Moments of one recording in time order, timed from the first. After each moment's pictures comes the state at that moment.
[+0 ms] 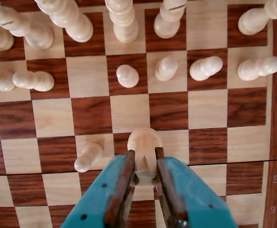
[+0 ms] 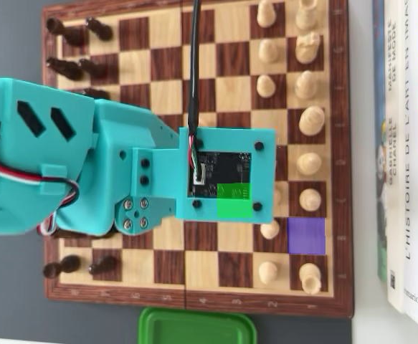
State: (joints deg) arm 4.3 106.3 108.6 58.1 89.6
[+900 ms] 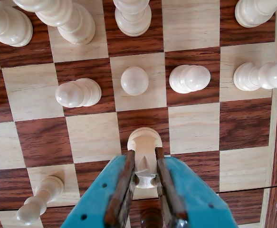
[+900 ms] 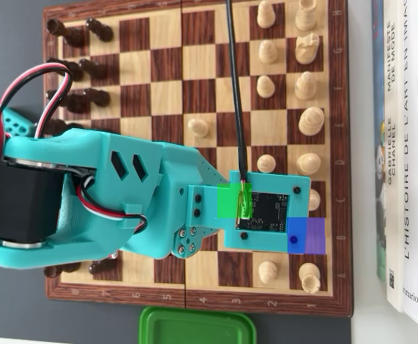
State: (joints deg) arm 8.9 92.9 104.8 52.5 86.9
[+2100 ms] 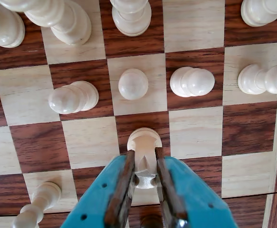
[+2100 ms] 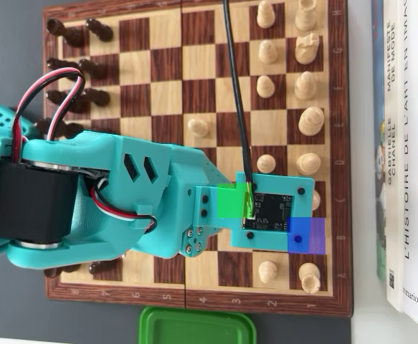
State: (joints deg) arm 9.0 90.4 103.4 52.1 86.9
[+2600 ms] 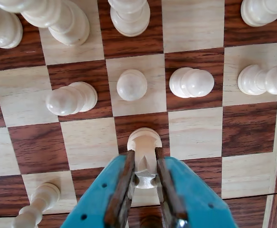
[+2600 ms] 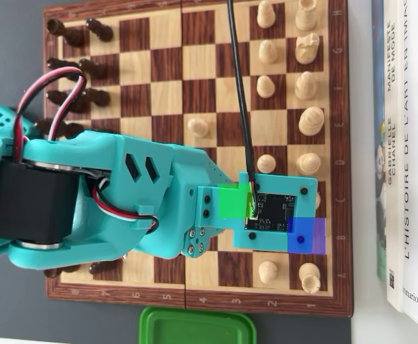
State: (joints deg) arm 9.0 90.1 103.2 52.1 86.9
